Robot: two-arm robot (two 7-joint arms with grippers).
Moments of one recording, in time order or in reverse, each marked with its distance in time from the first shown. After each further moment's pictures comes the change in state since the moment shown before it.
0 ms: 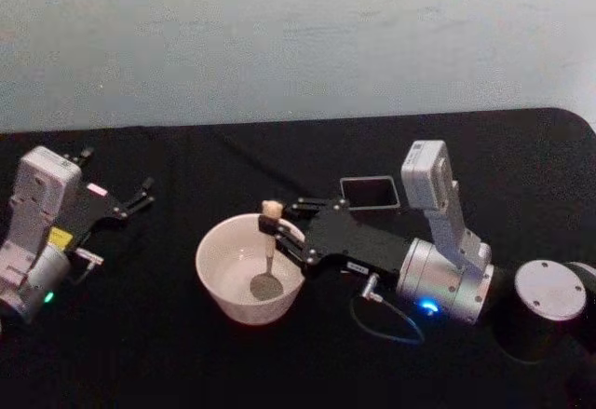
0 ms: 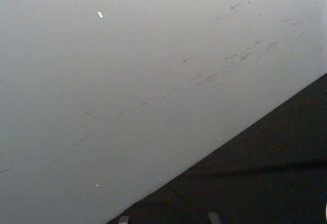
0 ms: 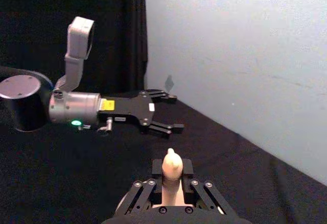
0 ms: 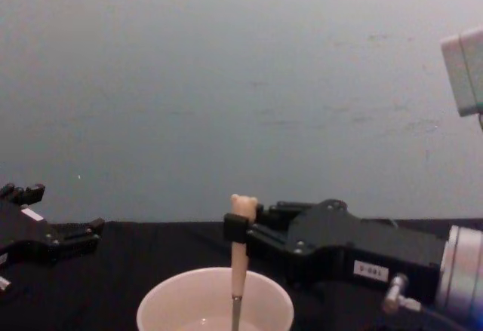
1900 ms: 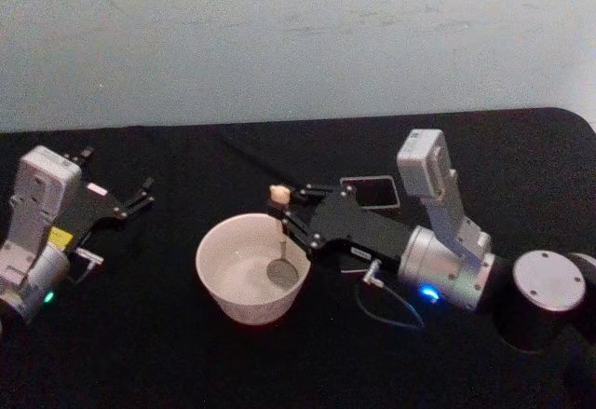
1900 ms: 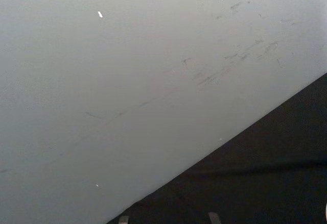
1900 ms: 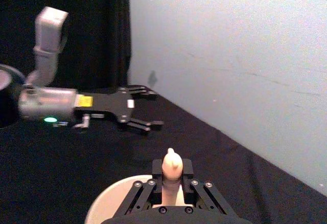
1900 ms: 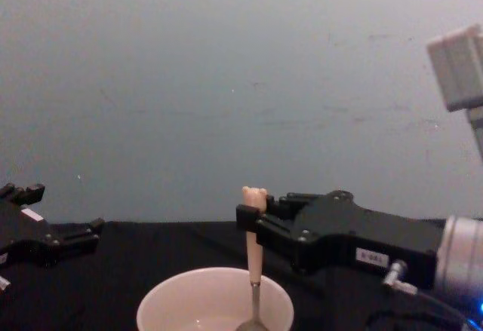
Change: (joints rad) left arm 0.000 0.000 0.000 0.000 0.000 0.000 0.000; right arm 0.001 -0.039 0.054 0.019 -0.075 0.021 -0.020
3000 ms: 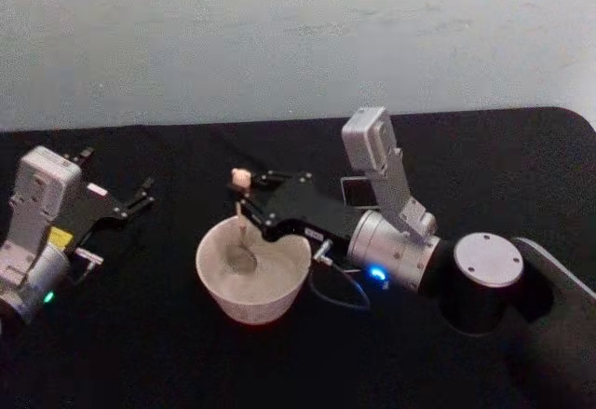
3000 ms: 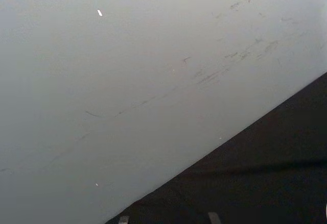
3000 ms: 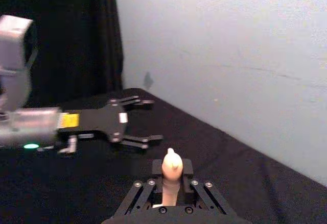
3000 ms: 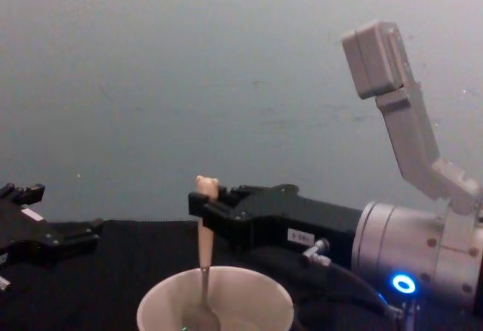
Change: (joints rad) left arm 0.000 0.000 0.000 0.000 0.000 0.000 0.000; right arm 0.085 -0.113 -0.054 0.099 0.008 0.065 -0.084
